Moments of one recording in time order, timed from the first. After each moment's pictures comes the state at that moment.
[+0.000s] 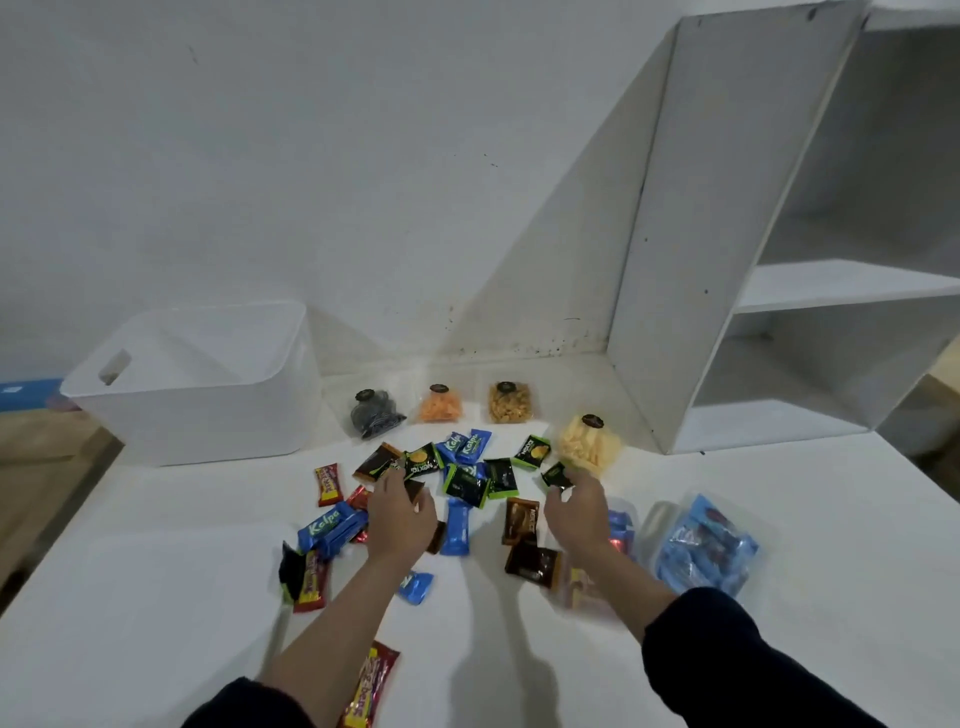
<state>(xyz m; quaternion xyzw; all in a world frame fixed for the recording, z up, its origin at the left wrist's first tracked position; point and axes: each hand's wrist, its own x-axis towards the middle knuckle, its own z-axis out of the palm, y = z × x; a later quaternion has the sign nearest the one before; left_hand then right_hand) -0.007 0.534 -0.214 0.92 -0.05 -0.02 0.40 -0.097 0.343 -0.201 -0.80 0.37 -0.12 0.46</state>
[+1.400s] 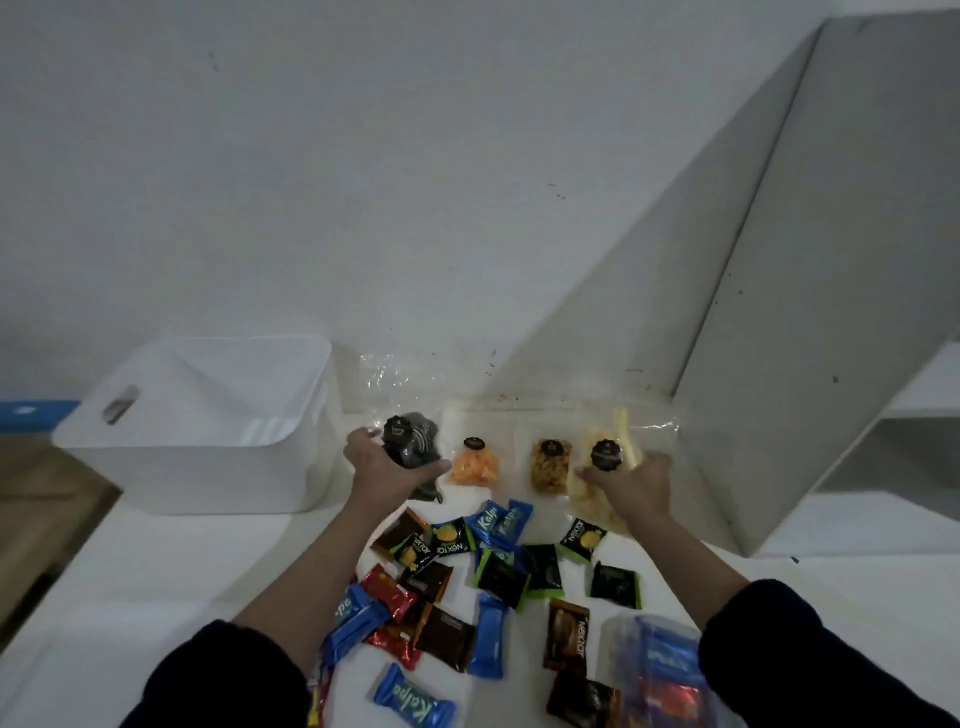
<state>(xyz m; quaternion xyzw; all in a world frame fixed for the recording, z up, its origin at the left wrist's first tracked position) 0.185 0.537 -0.189 0.85 0.00 -0.08 0.53 0.051 0.267 -0.156 -0.72 0.44 -0.13 0.52</state>
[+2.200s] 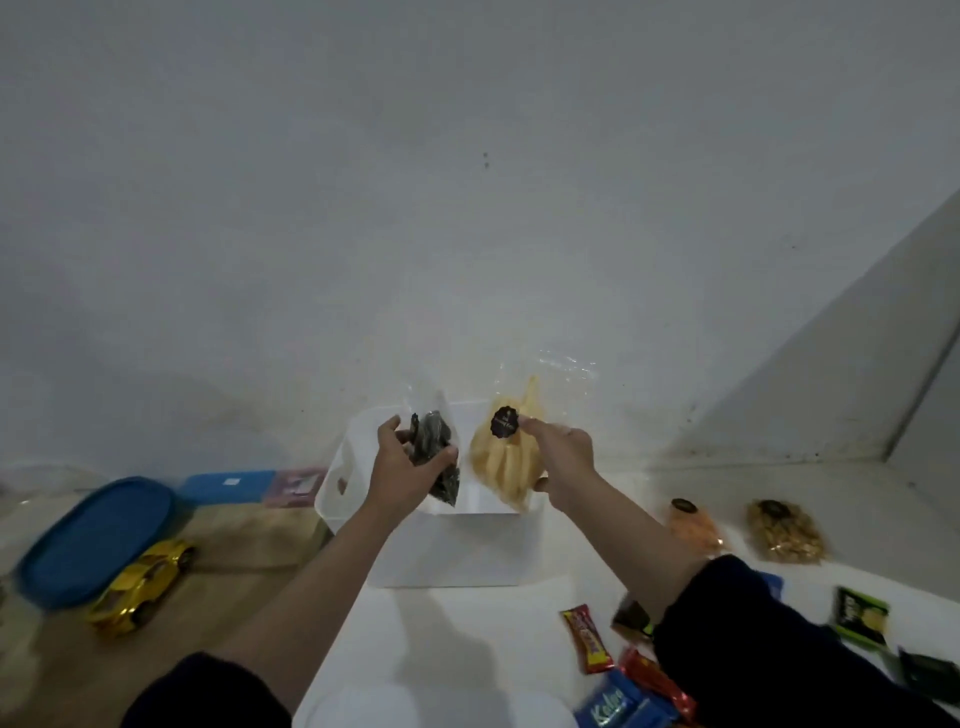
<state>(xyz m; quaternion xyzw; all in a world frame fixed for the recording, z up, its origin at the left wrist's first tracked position) 0.307 0.795 -0.086 0.83 -0.07 0.01 0.56 0.245 0.612 -0.061 -0.55 0.29 -0.07 0.78</state>
